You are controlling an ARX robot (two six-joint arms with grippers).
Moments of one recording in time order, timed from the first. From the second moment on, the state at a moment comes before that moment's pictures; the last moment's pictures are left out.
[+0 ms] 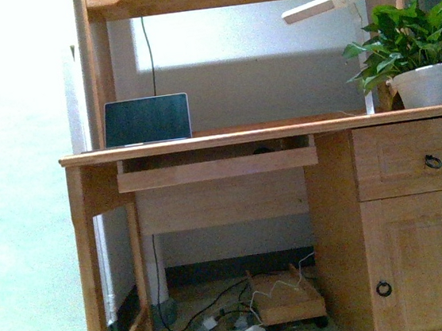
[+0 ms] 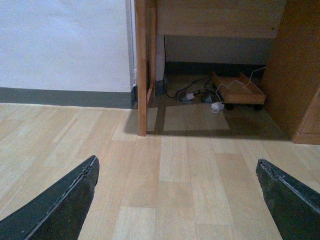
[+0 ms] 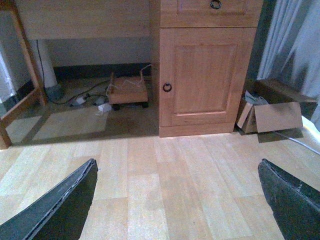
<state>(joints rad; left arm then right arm) 0.00 0.01 0.01 0.00 0.00 0.00 0.00 0.00 0.02 0.00 0.00 0.00</state>
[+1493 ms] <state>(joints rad) 0.00 0.01 0.01 0.00 0.00 0.00 0.00 0.00 0.02 0.00 0.00 0.00</state>
